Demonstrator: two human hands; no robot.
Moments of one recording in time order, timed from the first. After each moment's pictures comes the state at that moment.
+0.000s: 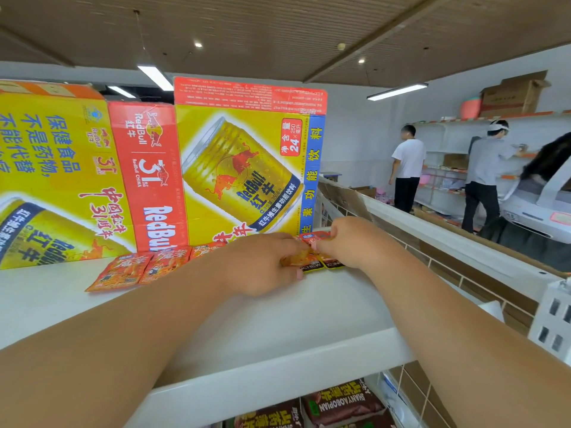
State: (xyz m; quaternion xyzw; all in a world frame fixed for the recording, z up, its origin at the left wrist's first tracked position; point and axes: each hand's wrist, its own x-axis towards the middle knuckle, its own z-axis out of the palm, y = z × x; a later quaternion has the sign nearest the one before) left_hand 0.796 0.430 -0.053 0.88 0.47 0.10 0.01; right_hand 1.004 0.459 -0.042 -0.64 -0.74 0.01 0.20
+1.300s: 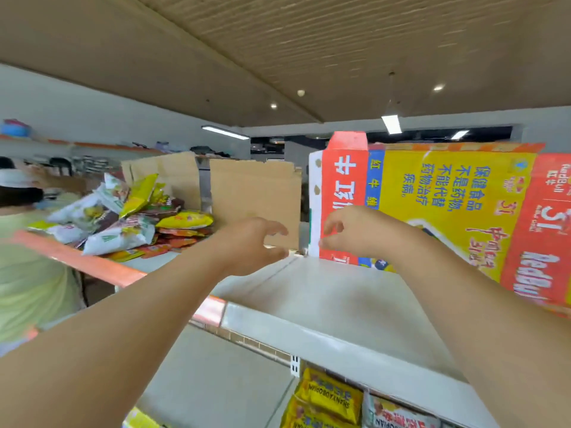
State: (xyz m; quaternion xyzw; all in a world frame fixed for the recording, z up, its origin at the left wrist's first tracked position) left_hand 0.305 0.112 0.004 0.56 0.80 0.19 -0.12; right_hand 0.487 0.260 0.042 -0.27 -0.95 0.07 0.18
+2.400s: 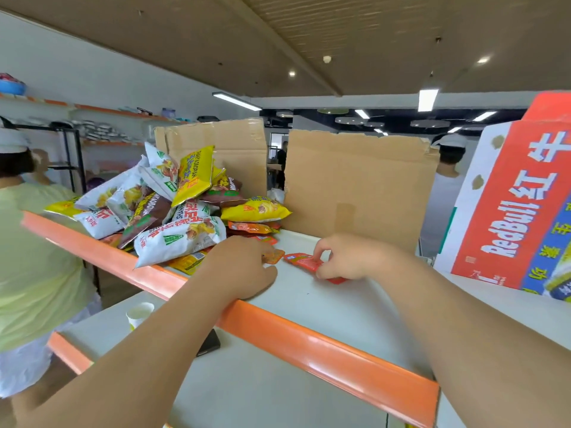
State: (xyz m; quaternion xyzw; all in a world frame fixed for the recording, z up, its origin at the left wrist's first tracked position) left_hand 0.035 0.056 -0.066 0.49 0.85 0.14 -0.13; right_hand 0.173 0.231 -0.031 -0.26 -0.96 0.09 0.01
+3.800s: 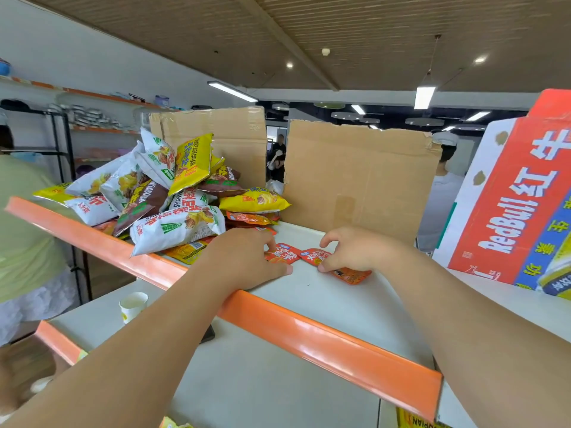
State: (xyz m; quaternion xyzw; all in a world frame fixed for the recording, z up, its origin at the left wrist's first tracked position) left_hand 0.034 0.058 -0.067 0.49 0.85 0.17 -0.10; right_hand 0.173 0.244 -0.036 -0.31 -0.95 0.10 0.04
